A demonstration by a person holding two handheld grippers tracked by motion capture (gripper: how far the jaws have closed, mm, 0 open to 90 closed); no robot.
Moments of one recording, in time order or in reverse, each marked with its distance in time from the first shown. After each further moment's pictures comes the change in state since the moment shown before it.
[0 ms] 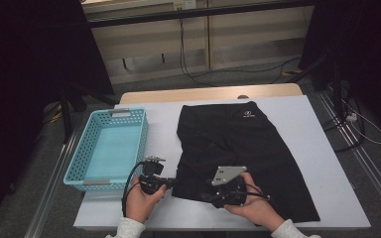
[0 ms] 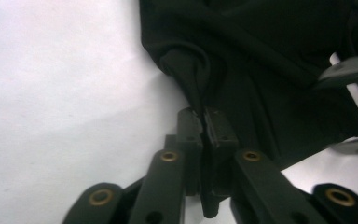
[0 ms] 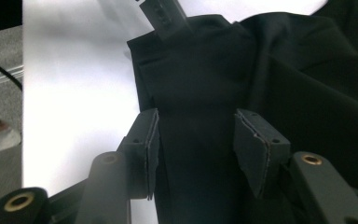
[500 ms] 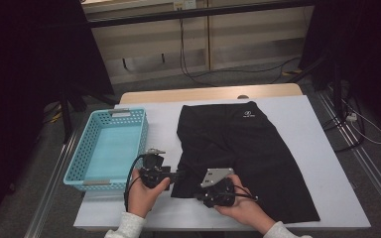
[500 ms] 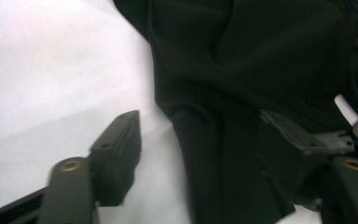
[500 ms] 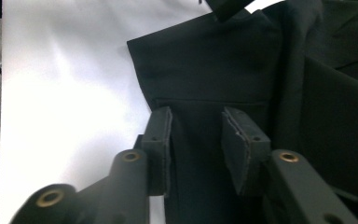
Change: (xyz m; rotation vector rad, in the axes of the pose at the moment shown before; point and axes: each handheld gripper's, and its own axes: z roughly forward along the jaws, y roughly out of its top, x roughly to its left) left arm -0.002 0.017 0.002 -0.106 0.050 0.026; right arm 0.008 0.005 0.026 0.049 -0.004 0.009
